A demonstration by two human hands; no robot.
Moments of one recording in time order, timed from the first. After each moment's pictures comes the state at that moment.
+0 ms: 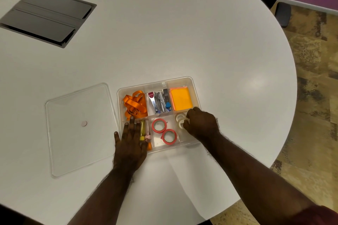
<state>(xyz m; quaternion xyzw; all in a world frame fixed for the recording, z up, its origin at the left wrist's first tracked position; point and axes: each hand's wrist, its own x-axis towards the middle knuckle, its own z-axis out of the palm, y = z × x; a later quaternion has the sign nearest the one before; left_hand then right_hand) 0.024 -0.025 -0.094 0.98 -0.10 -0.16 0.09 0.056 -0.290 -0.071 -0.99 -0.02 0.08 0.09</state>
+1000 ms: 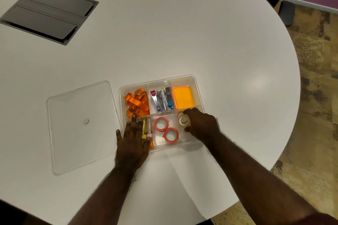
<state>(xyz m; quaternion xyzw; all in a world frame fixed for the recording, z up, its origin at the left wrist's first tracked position) 0.025 -0.025 -0.099 0.98 -0.09 -0.16 0.10 0.056 -0.287 -0.066 -0.97 0.00 0.20 0.12</state>
